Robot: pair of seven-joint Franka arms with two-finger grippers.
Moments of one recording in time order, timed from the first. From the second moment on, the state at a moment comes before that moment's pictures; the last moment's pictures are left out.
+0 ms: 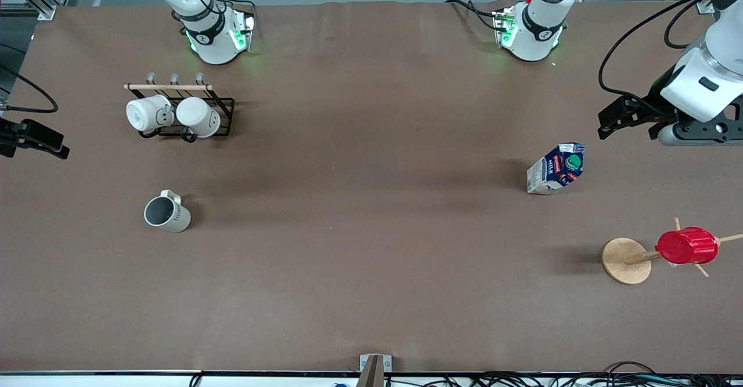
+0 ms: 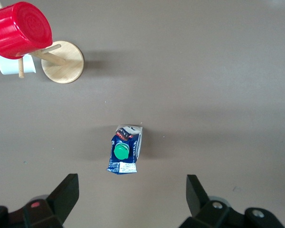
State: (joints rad) left arm -0.08 -0.02 -0.06 -1.65 -0.02 1.68 -0.12; right arm 0.01 0.14 -0.10 -1.40 -0.01 1.55 -0.05
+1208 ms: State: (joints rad) left arm -0.04 0.08 -0.05 -1.67 -0.01 1.74 -0.10; right arm 0.01 0.14 -0.10 -1.51 -0.01 1.60 -0.05
